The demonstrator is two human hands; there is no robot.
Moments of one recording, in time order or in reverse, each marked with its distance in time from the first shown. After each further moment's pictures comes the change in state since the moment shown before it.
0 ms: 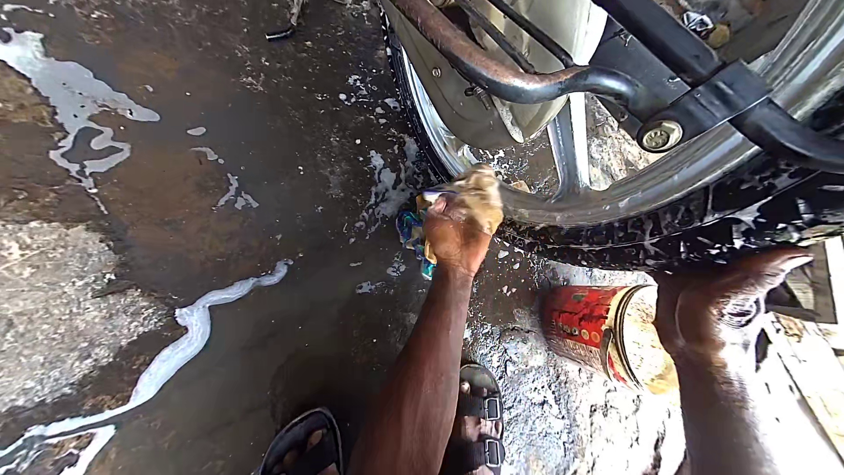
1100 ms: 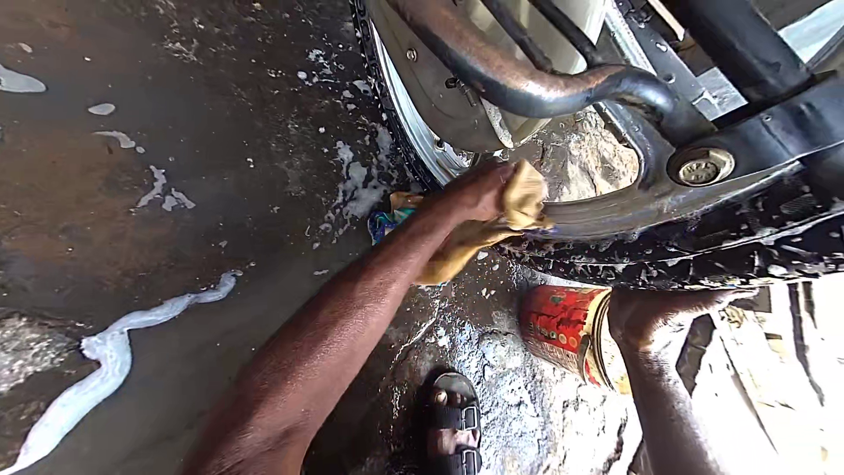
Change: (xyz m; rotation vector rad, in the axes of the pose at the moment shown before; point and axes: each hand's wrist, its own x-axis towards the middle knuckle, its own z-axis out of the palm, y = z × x) left_hand 0.068 0.007 0.064 1.955 -1.123 0.086; right_hand -0.003 0.058 -0.007 0.042 0.159 -0.143
